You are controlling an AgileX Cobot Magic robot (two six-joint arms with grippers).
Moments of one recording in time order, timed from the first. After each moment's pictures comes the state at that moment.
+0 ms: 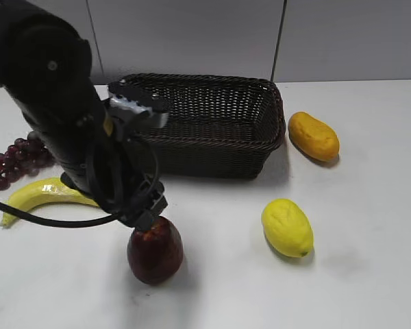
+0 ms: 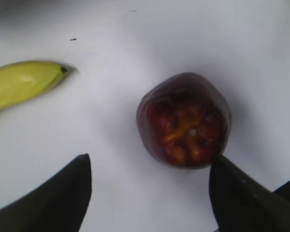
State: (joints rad) left arm -0.76 1.68 -1.10 -0.03 0.88 -0.06; right arm 0.02 -0.01 -0.50 0.02 1.05 0.02
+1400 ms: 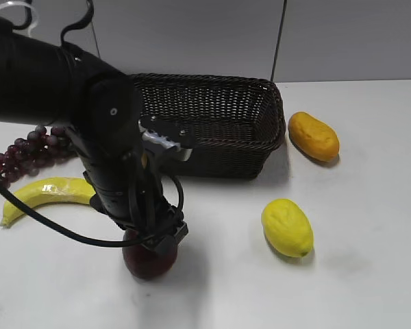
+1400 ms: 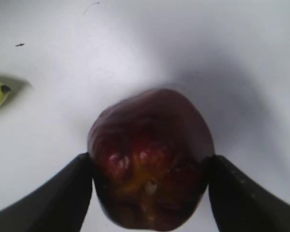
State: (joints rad) left arm -0.79 1.84 -1.13 -0.04 0.83 -0.06; right arm 0.02 -0.01 -0.50 0.02 1.05 0.02
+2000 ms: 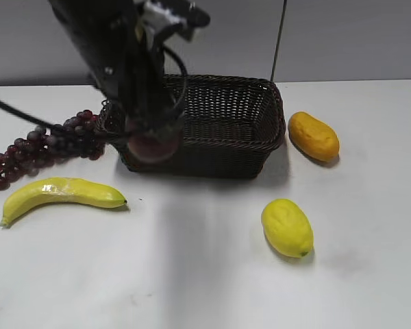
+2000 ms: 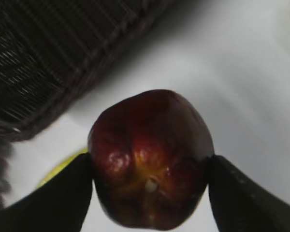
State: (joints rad) left arm -0.78 1.77 -1.51 0.20 1.04 0.05; right arm 0.02 -0.01 -0.50 0.02 1.05 0.02
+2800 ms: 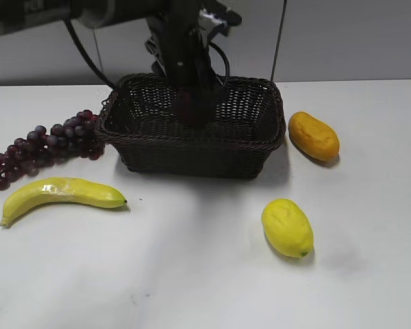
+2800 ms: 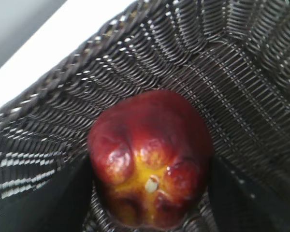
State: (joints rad) left arm -0.67 2.28 -2.04 0.18 0.97 0.10; right arm 0.02 -0.01 -0.50 0.02 1.05 0.02
